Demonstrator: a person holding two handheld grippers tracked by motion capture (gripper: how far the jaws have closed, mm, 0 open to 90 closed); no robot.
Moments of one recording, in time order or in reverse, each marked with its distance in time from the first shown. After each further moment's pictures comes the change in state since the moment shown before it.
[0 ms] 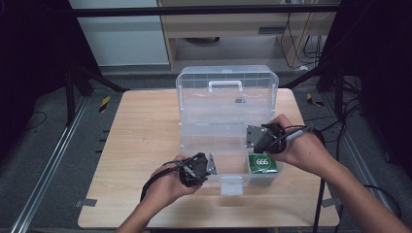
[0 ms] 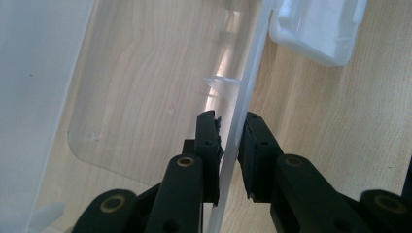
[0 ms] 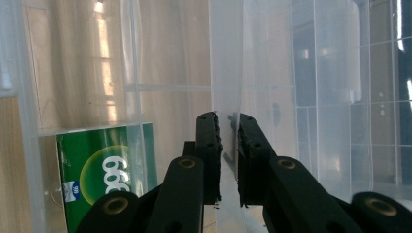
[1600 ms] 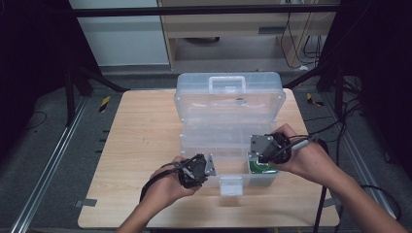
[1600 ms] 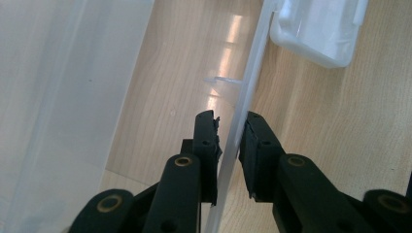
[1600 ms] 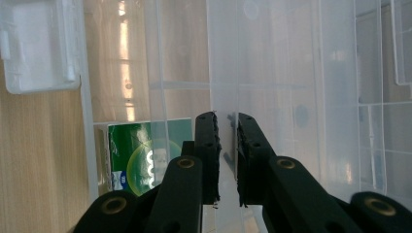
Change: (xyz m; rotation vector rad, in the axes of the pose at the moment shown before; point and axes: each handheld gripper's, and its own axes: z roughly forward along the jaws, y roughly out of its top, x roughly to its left) left arm -0.003 -0.003 -0.002 -0.015 0.025 0.004; right arm 0.019 -0.009 -0.006 -0.028 0.071 0.016
